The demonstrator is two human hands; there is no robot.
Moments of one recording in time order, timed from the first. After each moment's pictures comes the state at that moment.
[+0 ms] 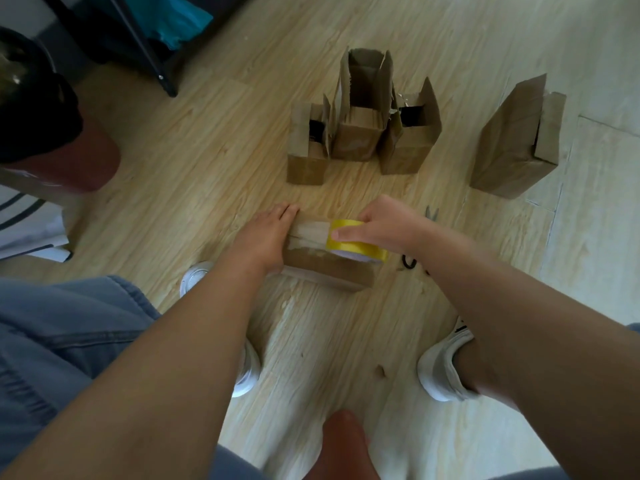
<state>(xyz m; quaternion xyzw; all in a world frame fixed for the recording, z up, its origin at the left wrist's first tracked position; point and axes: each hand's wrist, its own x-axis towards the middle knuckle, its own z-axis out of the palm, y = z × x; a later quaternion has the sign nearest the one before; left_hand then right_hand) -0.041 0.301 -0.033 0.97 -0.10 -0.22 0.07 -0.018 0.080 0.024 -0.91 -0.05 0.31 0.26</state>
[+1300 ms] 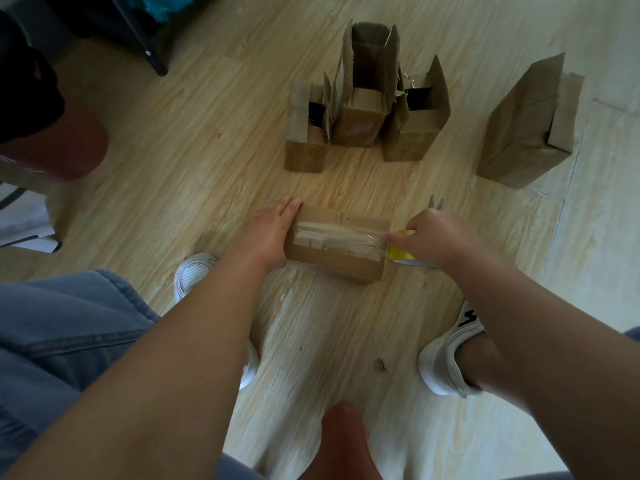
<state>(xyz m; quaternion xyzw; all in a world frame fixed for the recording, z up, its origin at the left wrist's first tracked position) -0.040 0.300 -0.064 0.97 -0.09 -0.21 0.12 -0.029 0.023 -0.021 -0.96 0.01 0.24 0.10</state>
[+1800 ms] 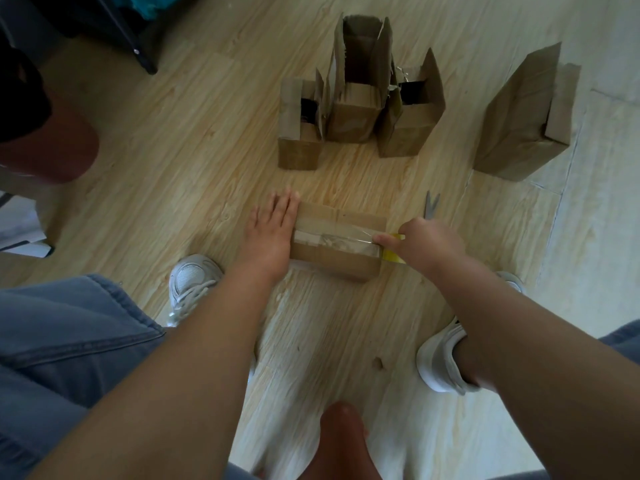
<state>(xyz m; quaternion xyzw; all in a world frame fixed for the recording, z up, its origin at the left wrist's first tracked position) -0.052 0.282 -0.074 0.98 -0.08 -0.18 0.04 -0.038 0.030 -0.035 -0.96 0.05 0.27 0.08</state>
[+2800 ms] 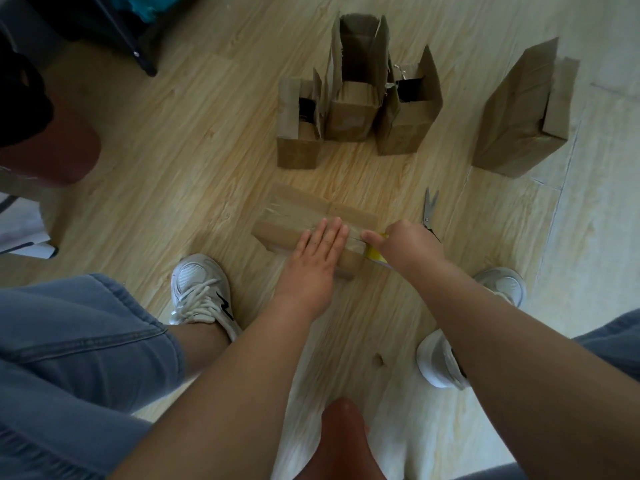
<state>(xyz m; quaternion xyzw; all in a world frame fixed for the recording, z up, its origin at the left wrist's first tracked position) -0.096 0.224 -0.081 0.97 -0.17 -0.20 0.04 -0.040 0.054 -0.052 -0.94 0.13 0.30 0.12</state>
